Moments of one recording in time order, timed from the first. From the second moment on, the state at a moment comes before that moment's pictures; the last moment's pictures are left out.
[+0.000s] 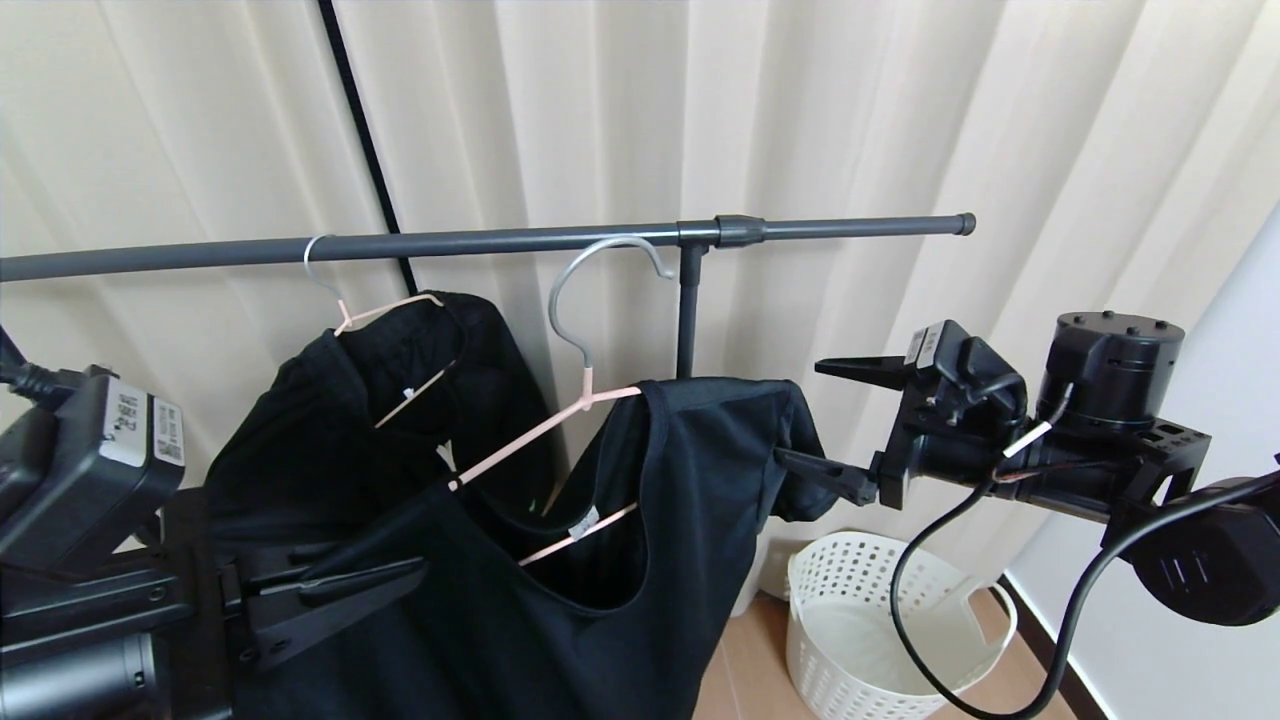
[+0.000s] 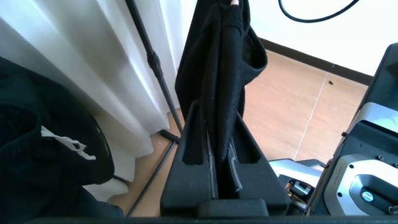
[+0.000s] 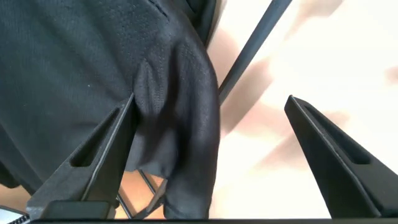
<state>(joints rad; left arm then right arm) -0.53 1.08 -0.57 -0.18 -0.32 0.28 0.30 1.80 -0.72 -0.88 0.60 -0.45</state>
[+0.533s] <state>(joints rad) -0.50 1.06 -0.56 -0.18 -0.32 0.27 0.27 1.79 -0.70 -0.87 0.68 -0.49</state>
